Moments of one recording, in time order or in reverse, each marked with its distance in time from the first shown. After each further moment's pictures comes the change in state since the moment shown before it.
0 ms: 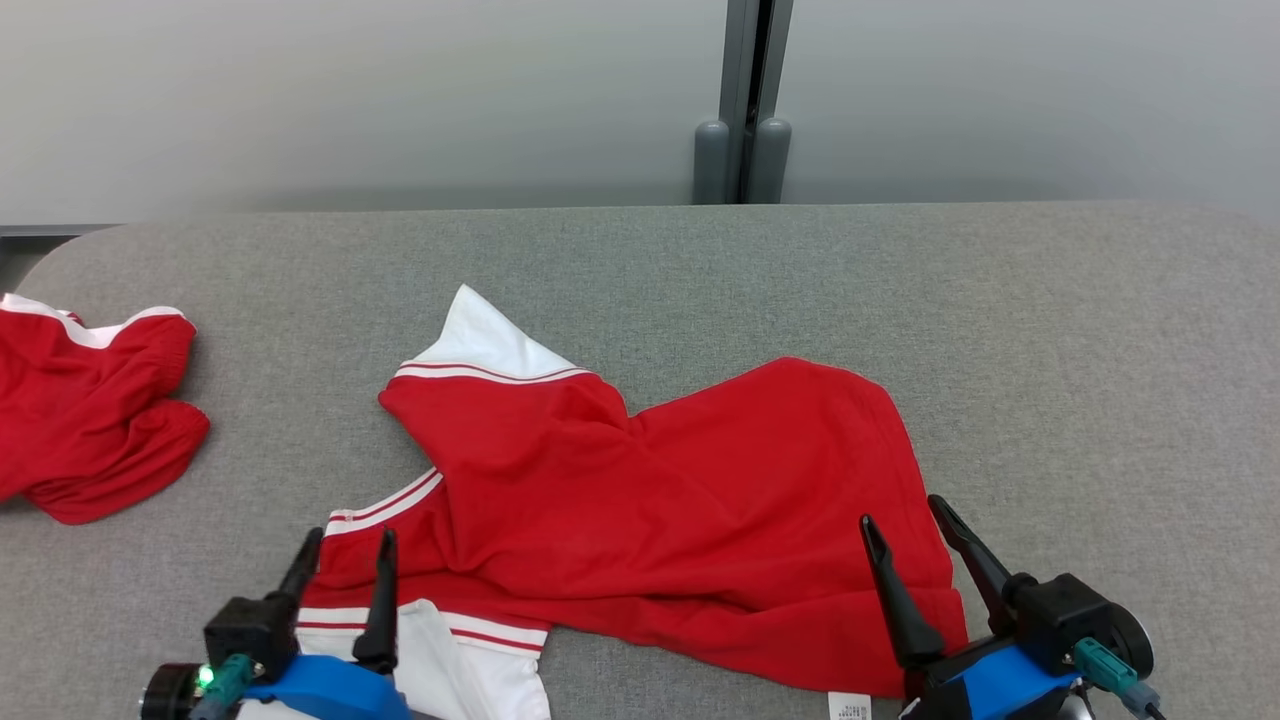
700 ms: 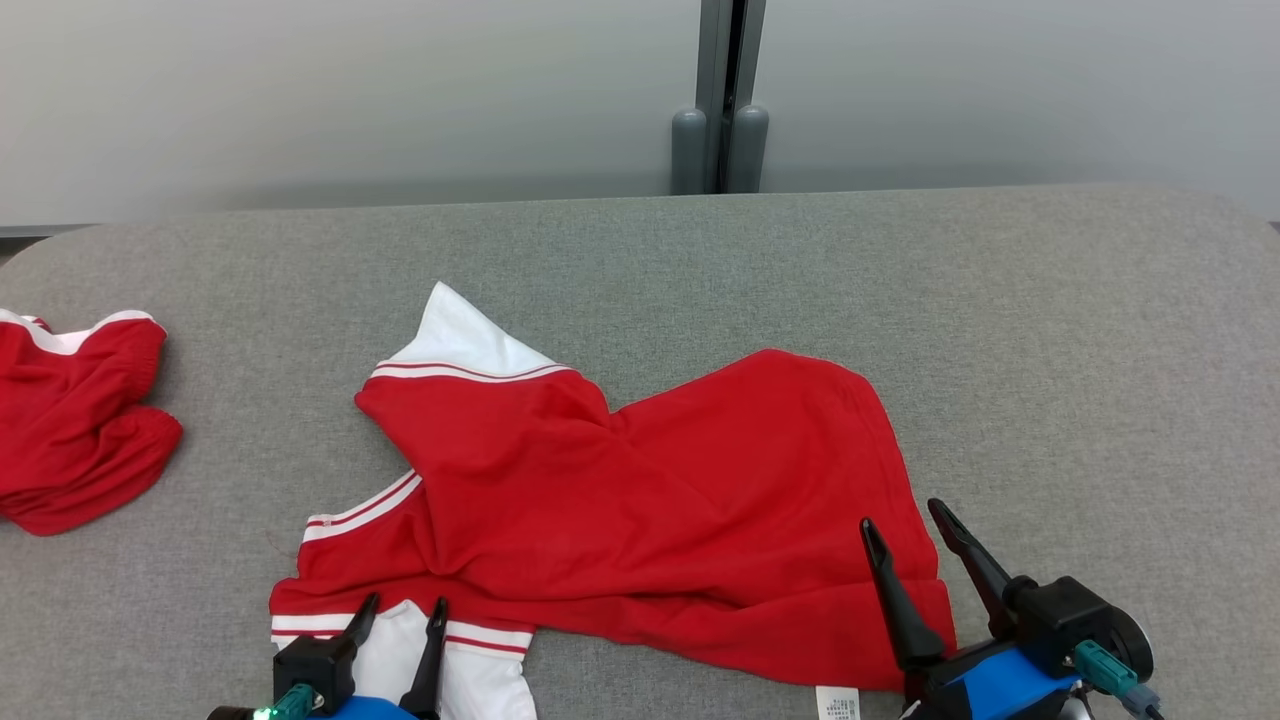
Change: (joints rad) left arm -0.001 -0.013 -0.119 0.164 -0.015 -0.001 0.000; right arm 0.006 0.000 -0.001 0.002 0.003 0.000 0.000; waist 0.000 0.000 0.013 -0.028
